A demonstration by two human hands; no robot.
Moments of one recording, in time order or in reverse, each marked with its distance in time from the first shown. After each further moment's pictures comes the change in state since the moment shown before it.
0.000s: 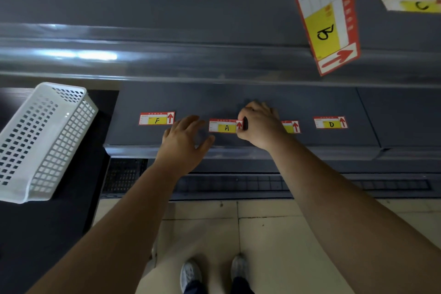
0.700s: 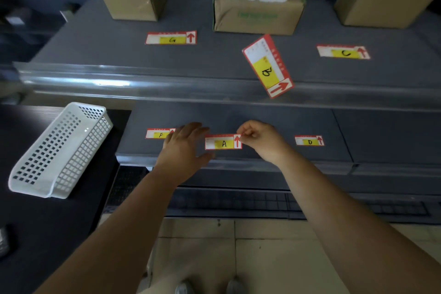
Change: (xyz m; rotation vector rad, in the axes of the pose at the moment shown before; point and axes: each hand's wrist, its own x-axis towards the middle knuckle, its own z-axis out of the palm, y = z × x) left_hand -0.028 0.056 -0.049 0.040 0.132 0.092; right_hand -0.063 0.000 -0.068 0.754 0.020 0.100
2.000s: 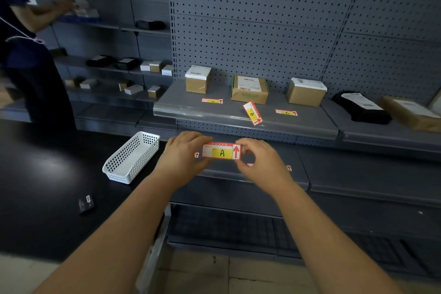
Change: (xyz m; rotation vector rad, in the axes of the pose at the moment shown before) left_hand -0.218 0.119 -0.218 0.054 0.356 0.189; right_hand -0.315 -0.178 -0.015 -0.367 0.298 -0.526
